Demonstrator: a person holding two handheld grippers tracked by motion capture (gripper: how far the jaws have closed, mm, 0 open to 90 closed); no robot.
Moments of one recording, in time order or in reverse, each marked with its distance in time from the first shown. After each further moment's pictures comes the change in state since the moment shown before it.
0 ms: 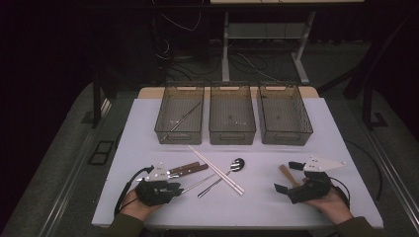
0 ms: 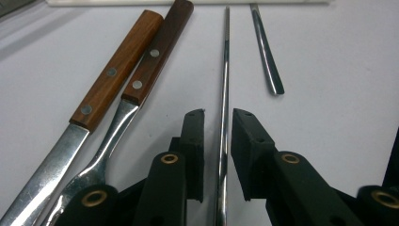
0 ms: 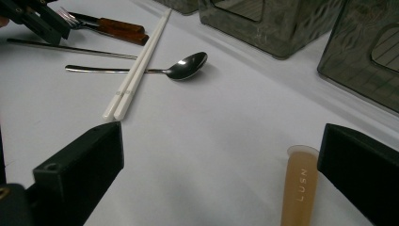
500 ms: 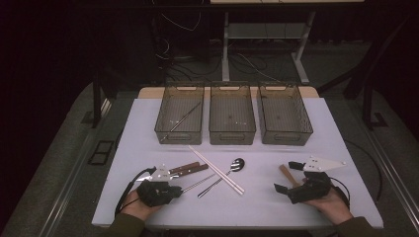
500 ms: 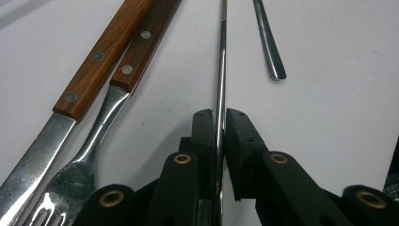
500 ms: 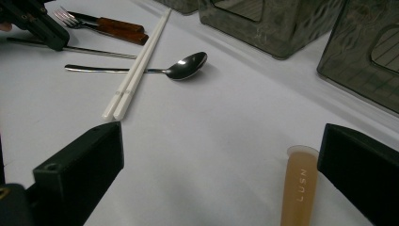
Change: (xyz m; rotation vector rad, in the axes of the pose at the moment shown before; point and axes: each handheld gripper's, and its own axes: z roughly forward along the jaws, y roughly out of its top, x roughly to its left) left arm 0.000 -0.001 0.006 0.052 -0.007 0.016; right arm 0.000 0.000 0.000 0.001 -0.002 -0.003
